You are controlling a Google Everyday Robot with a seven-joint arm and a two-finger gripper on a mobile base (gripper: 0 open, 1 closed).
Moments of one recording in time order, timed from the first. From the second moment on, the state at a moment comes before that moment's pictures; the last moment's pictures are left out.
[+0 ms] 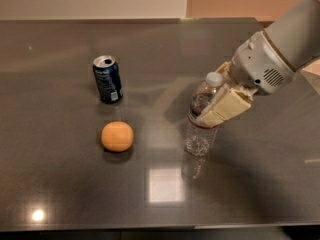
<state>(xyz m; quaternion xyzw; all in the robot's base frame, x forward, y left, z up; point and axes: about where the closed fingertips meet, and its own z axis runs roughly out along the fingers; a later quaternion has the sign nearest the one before) 0.437 -0.098 0.935 -0.62 0.72 0.21 0.24</state>
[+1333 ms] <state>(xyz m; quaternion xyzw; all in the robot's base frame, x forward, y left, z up) 0.544 -0.017 0.966 -0.65 0.68 0.21 0.26</state>
